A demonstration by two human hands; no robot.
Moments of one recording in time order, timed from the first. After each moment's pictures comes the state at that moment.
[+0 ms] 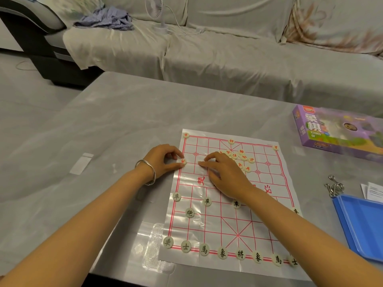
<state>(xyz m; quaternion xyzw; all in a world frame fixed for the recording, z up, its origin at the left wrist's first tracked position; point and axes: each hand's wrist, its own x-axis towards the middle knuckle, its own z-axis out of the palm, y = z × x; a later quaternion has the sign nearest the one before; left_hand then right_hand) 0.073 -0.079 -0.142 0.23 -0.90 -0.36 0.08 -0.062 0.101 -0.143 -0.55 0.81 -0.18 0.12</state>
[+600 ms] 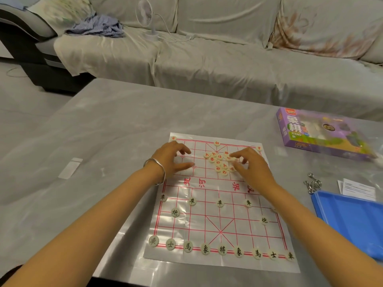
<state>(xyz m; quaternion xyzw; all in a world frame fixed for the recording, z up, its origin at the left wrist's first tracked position) 0.039 -0.035 -0.113 0.22 -0.93 -0.29 0.08 -0.120 0.165 -0.119 -0.40 0.87 -0.29 0.09</state>
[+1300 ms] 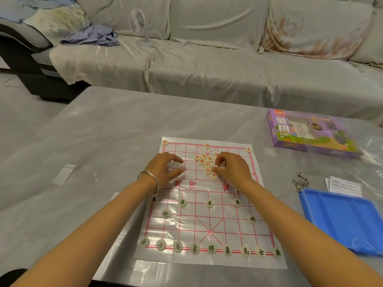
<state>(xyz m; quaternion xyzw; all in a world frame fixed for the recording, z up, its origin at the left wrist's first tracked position) 0.043 -0.014 -0.123 0.27 -0.89 -0.35 0.08 -0.117 0.144 -0.125 -0.36 0.89 -0.24 0.11</state>
